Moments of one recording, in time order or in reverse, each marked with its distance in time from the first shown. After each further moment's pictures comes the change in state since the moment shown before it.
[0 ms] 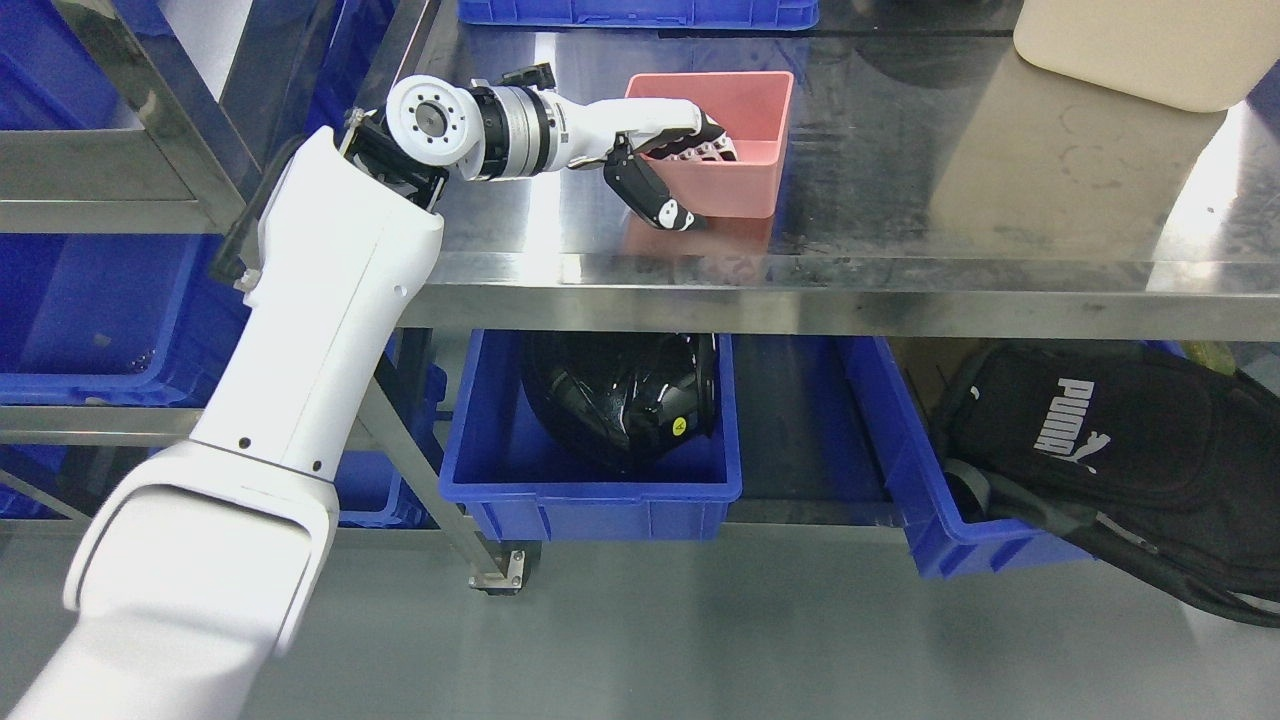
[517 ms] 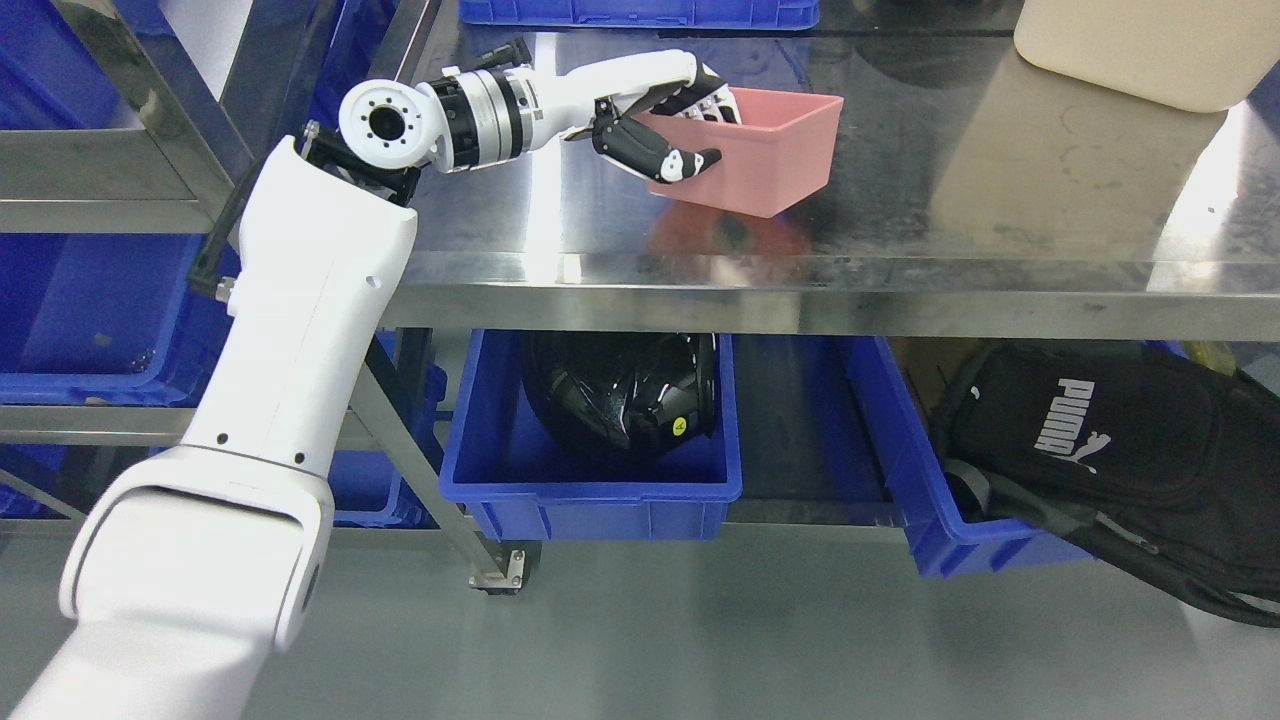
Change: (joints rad) left arm 0.004 -0.001 0.129 0.058 0.201 -0.143 0.037; right arm 0.000 0.000 0.000 0.000 0.000 0.000 0.000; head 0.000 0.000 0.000
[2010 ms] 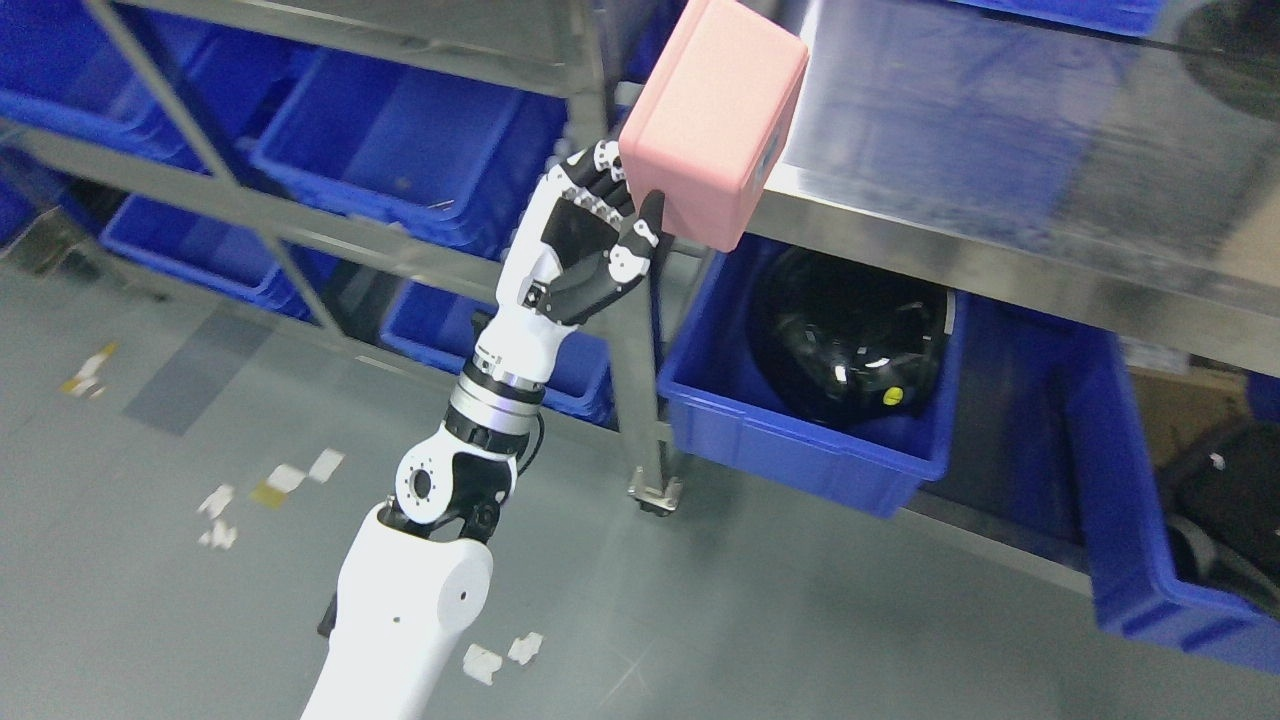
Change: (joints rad) left arm 0.772 -0.001 -0.071 -0.662 0.698 -0.220 0.541; right arm 0.000 0.000 0.000 0.000 0.000 0.000 0.000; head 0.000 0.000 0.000
